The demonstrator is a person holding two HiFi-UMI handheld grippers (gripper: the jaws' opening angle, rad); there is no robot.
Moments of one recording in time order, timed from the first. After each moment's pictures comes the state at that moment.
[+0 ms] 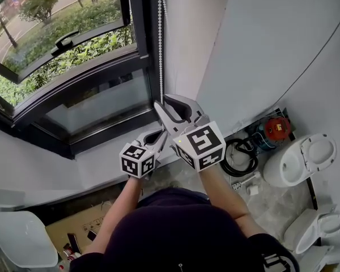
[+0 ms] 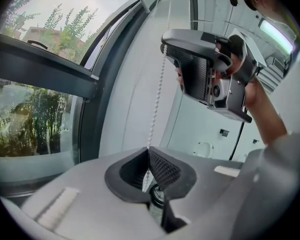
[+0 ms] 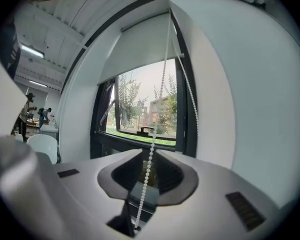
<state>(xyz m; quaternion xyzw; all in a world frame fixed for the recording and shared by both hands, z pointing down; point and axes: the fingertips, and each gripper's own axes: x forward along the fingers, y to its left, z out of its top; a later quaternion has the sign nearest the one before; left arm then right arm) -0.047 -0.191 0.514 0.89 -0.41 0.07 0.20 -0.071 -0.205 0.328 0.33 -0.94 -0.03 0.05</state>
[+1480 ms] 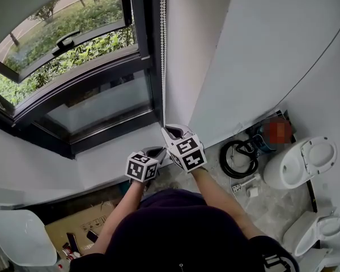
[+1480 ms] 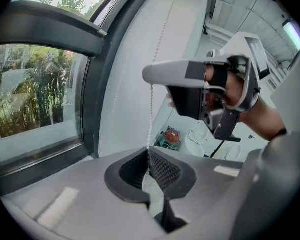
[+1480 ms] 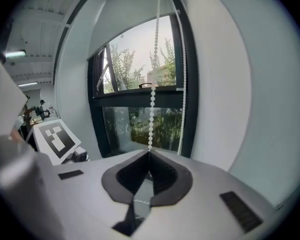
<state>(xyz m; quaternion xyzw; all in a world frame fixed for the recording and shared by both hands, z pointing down) -0.046 -0.152 0.616 0.86 -0.38 0.18 0.30 -0.068 -0.207 0.507 0.32 -0.92 0.07 0.21</state>
